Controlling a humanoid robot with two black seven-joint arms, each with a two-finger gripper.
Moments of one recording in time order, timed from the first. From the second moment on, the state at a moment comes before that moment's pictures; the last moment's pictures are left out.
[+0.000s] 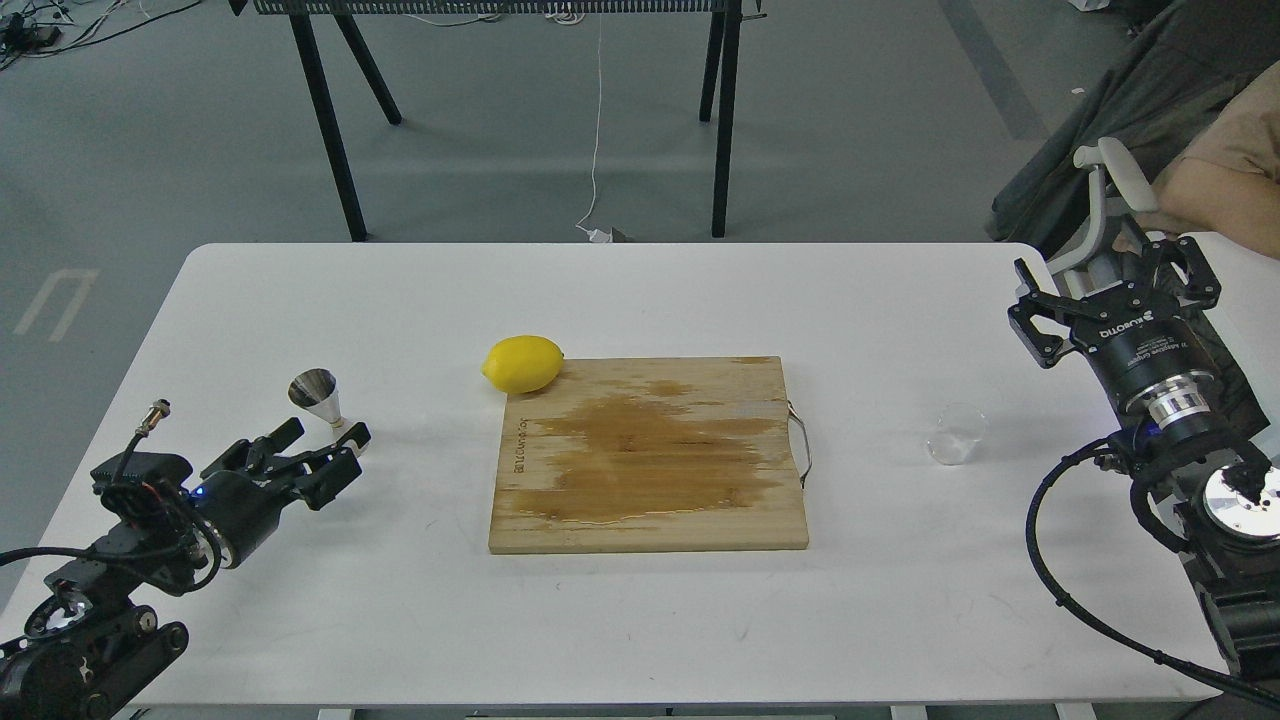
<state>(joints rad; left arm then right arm) -0.28 0.49 -0.71 -0.76 1.78 0.35 -0.49 0.31 -0.38 1.34 0.91 0.20 0.49 -0.08</state>
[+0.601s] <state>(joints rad) -0.40 0.38 -0.66 -0.55 1.77 0.35 -0.49 0.31 -0.39 1.34 0.91 0.20 0.49 -0.08</state>
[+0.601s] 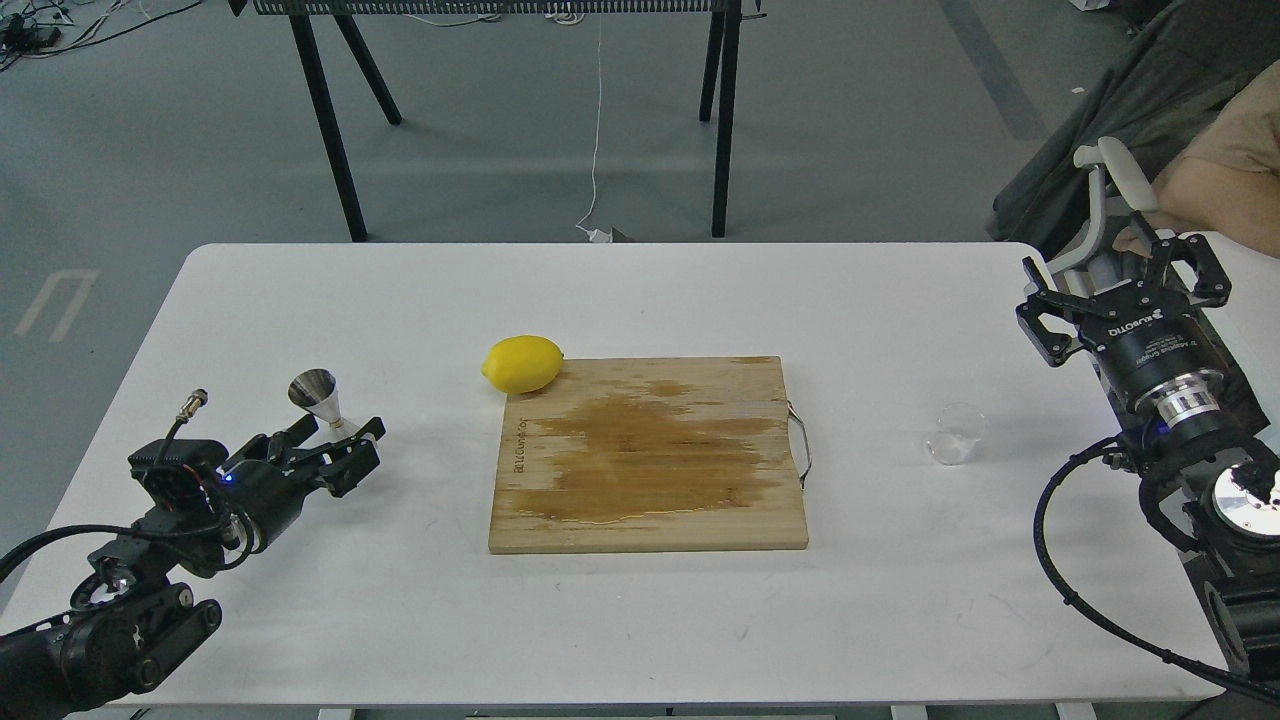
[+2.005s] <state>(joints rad) -0.47 0.32 -0.59 -0.40 1.77 0.39 -0.49 0.31 -0.39 1.34 0.90 0.20 0.49 -0.08</state>
